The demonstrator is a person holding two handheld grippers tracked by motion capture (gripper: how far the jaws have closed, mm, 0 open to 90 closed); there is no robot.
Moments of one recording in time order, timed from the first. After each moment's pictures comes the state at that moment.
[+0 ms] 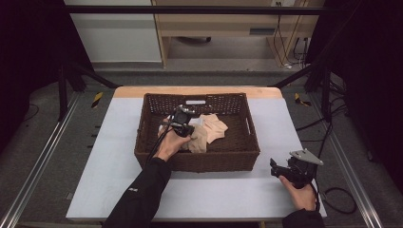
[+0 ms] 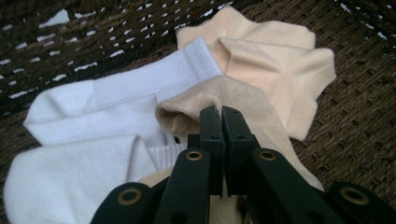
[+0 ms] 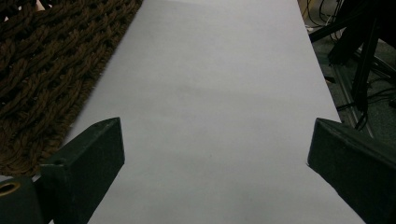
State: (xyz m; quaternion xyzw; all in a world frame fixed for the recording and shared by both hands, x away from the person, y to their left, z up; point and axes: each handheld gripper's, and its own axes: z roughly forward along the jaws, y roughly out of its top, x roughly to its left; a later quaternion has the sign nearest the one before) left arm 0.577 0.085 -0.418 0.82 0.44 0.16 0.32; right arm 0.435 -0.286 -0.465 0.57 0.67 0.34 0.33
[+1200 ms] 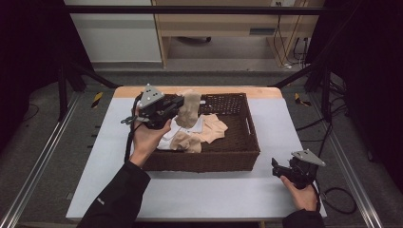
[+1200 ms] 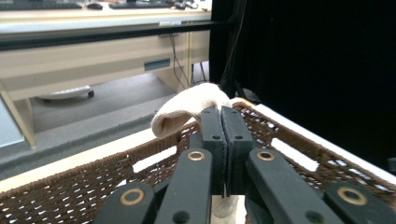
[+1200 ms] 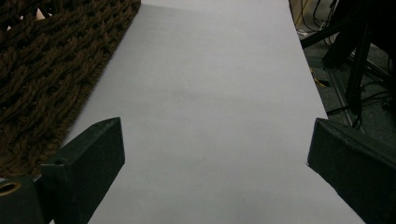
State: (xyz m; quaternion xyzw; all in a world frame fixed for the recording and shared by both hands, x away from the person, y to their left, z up) left arm 0.500 0.139 -0.291 0.70 0.35 0.26 0.56; right arm 0.432 -0.288 -0.462 0.57 0.67 0.34 0.34
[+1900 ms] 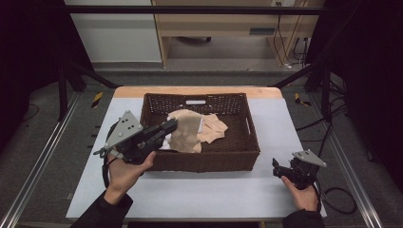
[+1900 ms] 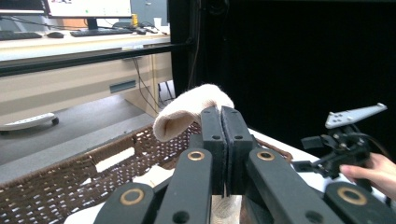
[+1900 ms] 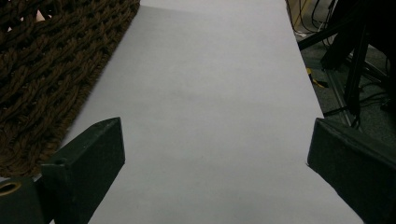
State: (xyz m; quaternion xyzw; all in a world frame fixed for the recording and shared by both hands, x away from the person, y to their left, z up) left arm 0.409 0.162 -0.278 0.70 0.28 0.23 0.61; right arm 0.430 -0.289 -0.462 0.57 0.66 0.34 0.34
